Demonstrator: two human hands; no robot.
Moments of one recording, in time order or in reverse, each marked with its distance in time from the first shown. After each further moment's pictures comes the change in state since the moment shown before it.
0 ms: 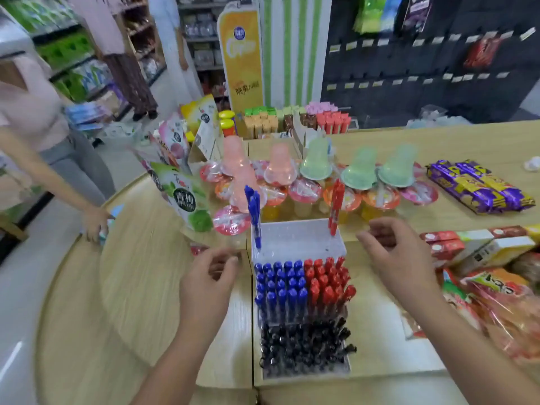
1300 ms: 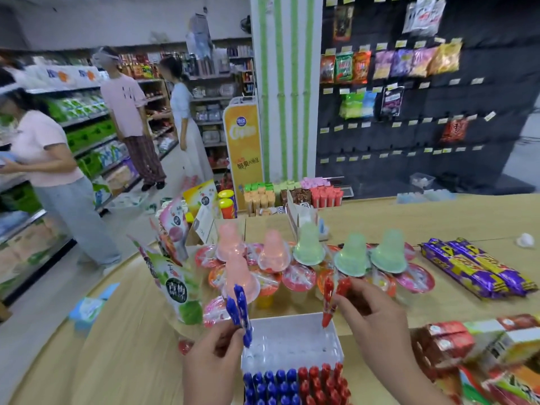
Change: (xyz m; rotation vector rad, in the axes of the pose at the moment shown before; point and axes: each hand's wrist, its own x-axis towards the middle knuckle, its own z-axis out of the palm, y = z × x) left_hand 0.040 0.026 0.043 -0.154 0.085 0.001; right_hand 0.045 -0.036 0.010 0.135 0.030 -0.146
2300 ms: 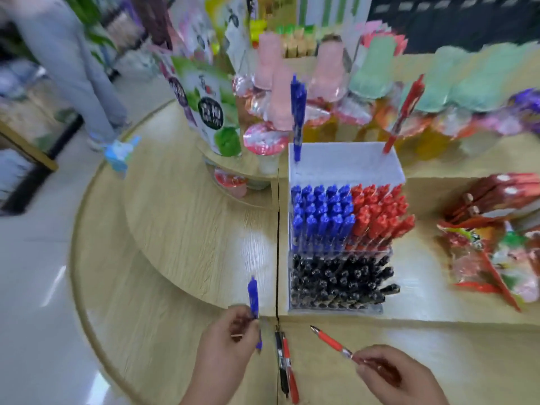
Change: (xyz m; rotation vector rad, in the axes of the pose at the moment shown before) left_hand -0.189 -0.141 -0.109 0.209 -0.288 -0.466; right_hand -0.292 0.101 0.011 -0.136 -0.583 0.538
